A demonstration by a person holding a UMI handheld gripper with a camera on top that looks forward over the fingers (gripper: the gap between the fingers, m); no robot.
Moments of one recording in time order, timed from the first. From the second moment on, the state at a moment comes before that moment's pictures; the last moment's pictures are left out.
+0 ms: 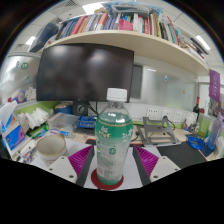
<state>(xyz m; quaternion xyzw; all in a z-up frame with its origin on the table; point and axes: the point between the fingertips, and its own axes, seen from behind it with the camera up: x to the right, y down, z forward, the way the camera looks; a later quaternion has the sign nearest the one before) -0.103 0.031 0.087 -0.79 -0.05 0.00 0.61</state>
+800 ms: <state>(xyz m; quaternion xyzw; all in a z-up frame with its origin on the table) -0.133 -0.129 0.219 -0.81 0.02 -0.05 0.59</state>
